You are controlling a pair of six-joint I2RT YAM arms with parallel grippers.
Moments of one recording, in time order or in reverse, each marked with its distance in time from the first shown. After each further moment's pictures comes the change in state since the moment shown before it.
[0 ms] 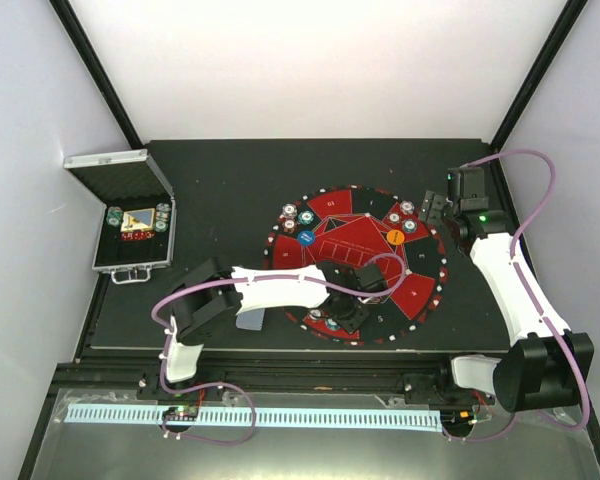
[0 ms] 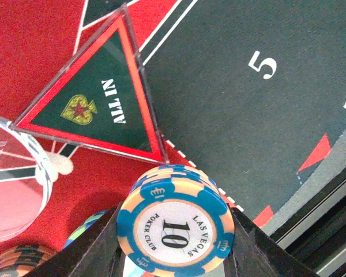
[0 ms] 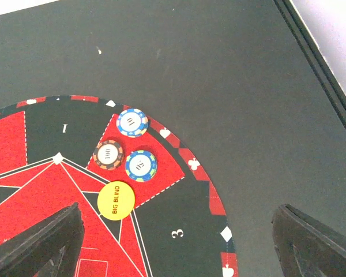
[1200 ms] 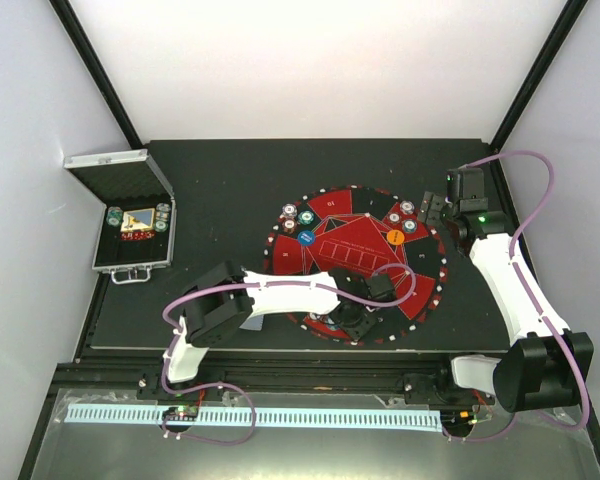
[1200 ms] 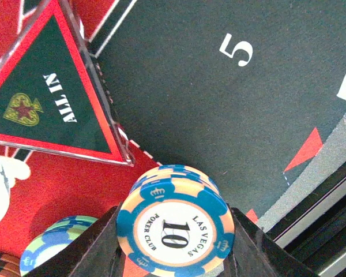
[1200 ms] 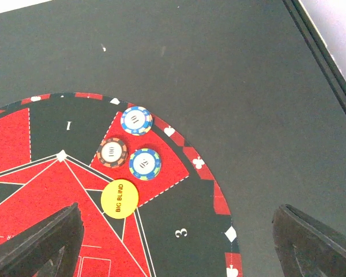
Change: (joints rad) left arm -0.048 0.066 0.071 -0.046 -0.028 -0.003; right arm 0.000 0.000 -0.012 0.013 -0.017 -0.004
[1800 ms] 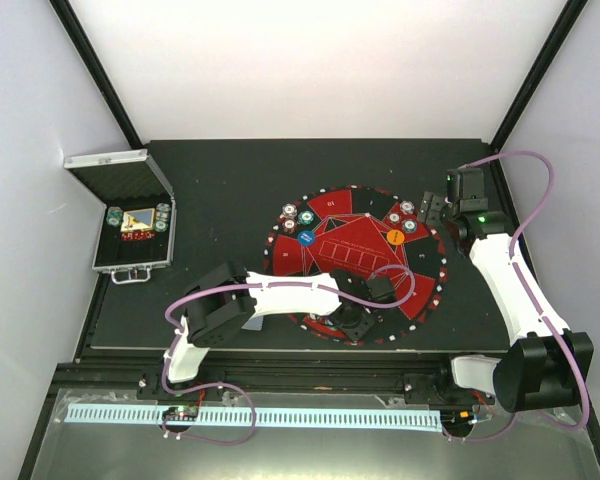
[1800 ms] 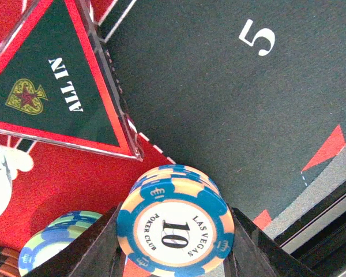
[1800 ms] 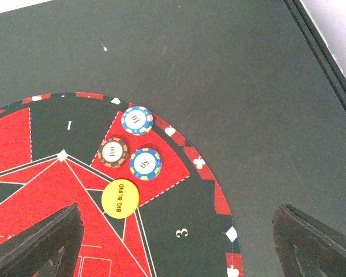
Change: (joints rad) left arm -0.007 0.012 0.000 -0.019 -0.021 -0.021; right arm 0.000 0.000 -0.002 0.002 -0.003 0.000
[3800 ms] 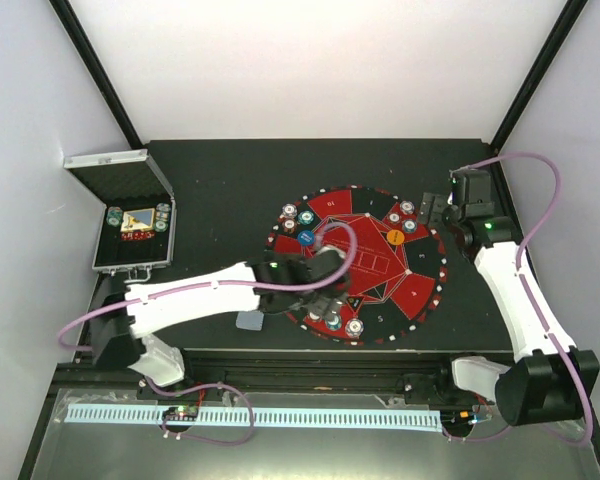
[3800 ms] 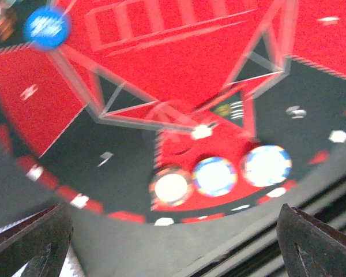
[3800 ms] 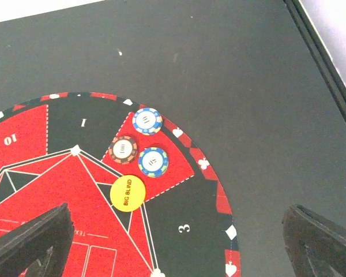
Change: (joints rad) left arm 0.012 -0.466 -0.088 -0.103 -0.267 -0.114; right arm 0.000 -0.051 0.000 -0.023 -0.028 -0.041
